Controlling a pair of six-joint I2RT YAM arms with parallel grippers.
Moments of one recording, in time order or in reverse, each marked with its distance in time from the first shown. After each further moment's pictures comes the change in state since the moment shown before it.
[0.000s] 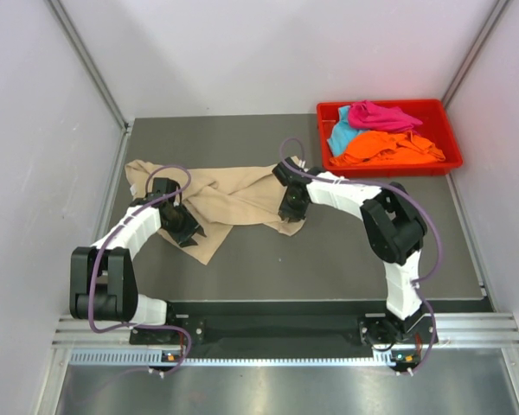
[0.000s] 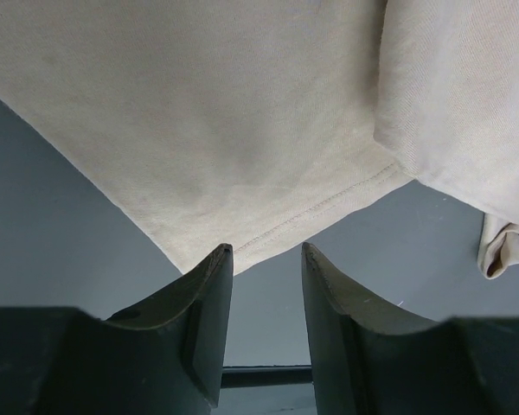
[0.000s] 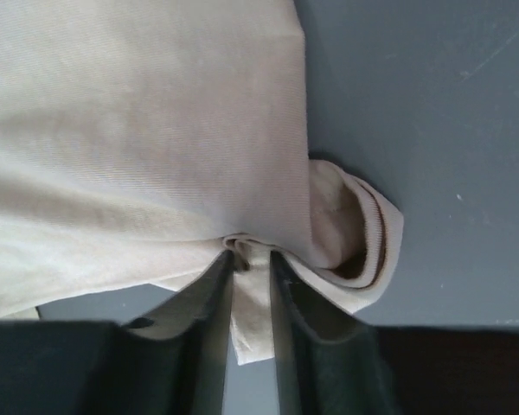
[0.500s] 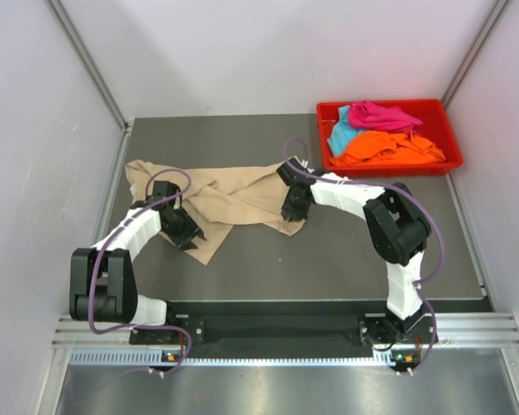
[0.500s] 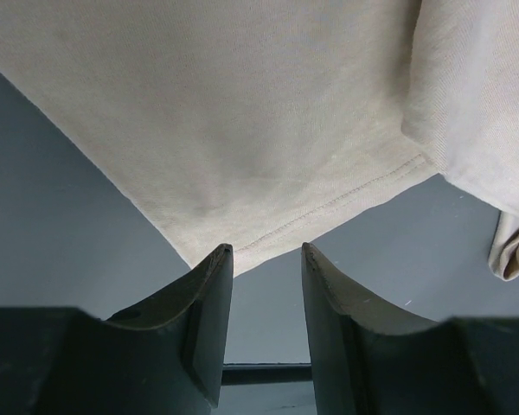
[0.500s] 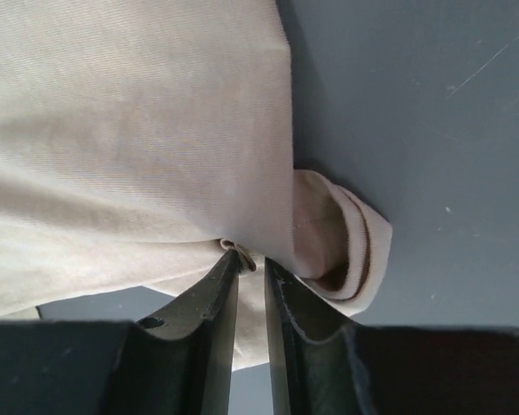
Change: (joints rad) left arm 0.000 -0.010 -0.030 0.000 0.000 -0.011; right arm -0.020 -0.024 -0.047 0.055 -0.020 -0.019
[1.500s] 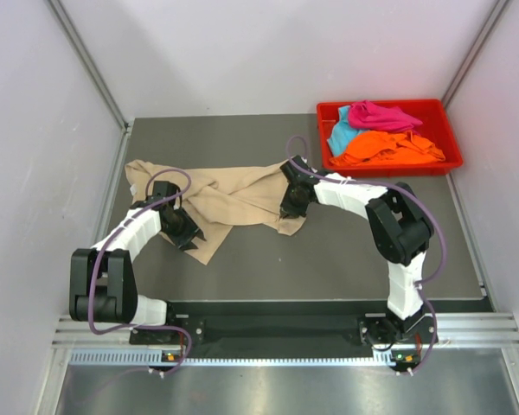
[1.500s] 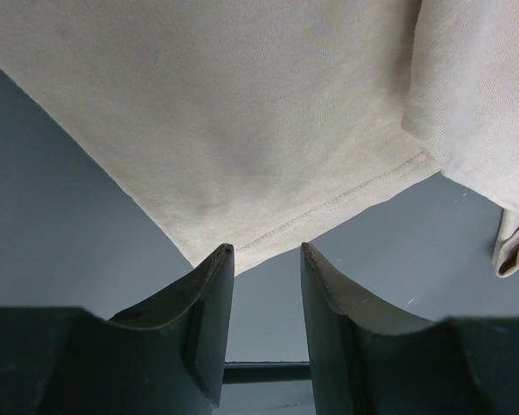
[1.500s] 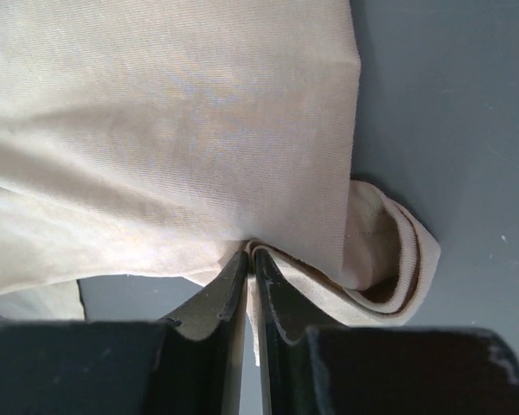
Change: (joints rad) left arm 0.000 -0.003 0.000 -0.006 0.000 0.007; right arm -0.024 -0.012 -0.031 0.104 -0.107 -0.029
